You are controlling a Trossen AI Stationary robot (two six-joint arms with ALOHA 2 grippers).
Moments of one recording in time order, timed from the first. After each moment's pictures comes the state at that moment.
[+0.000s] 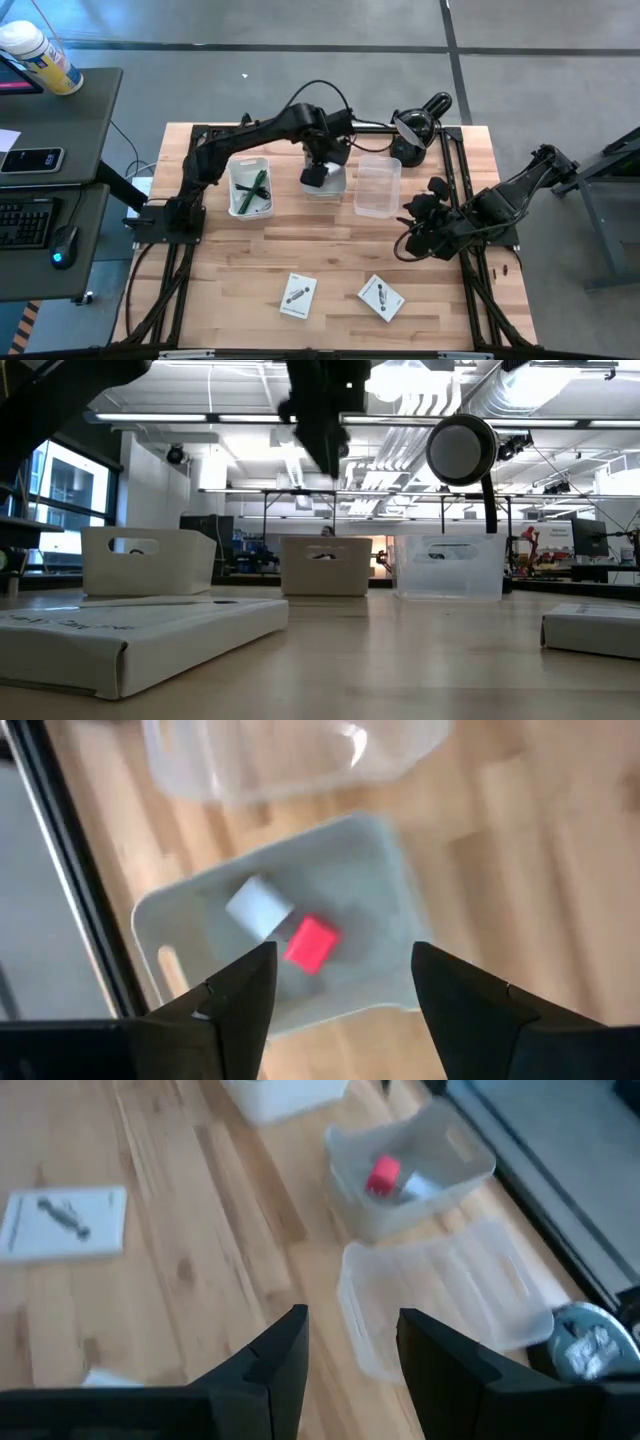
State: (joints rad) left arm 0.39 2.19 2.34 -1.43 0.03 0.62; right arm 0.57 1.19 1.26 -1.19 0.69 0.78
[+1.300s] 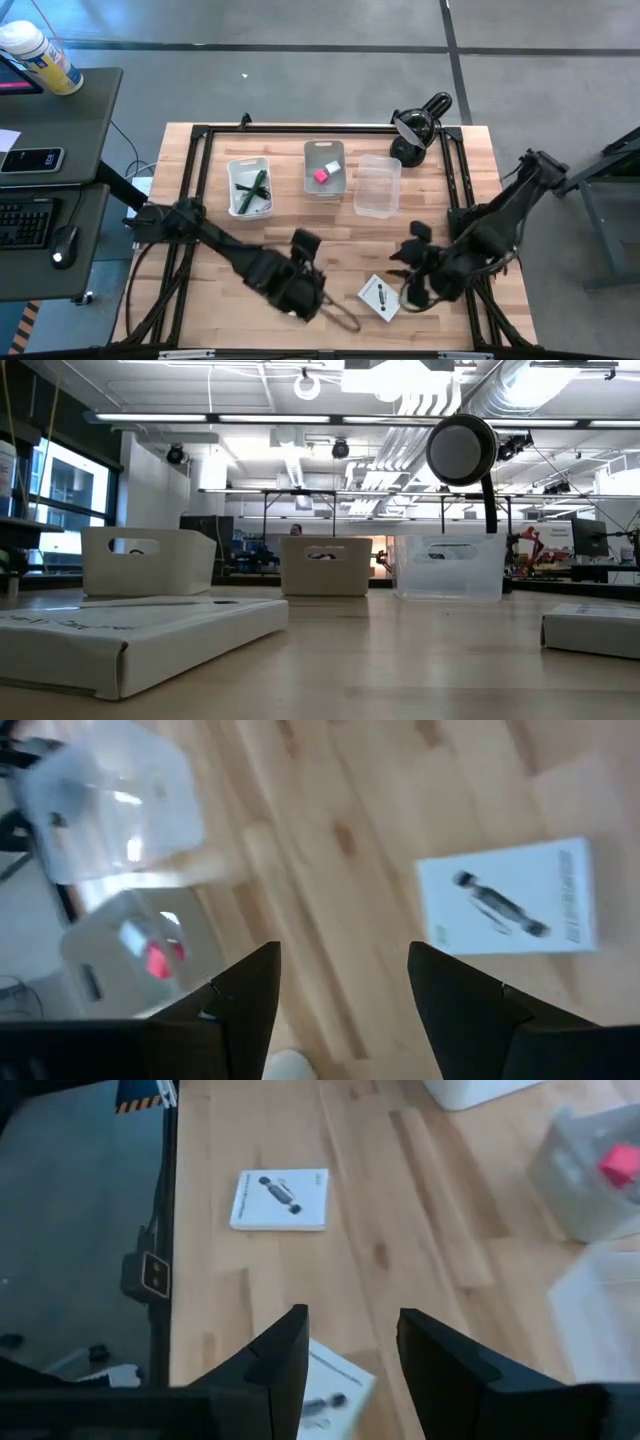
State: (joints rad) left arm -0.45 2.12 2.25 -1.54 -0.47 -0.07; right arm 0.75 1.35 1.26 -0.83 0.53 0.81
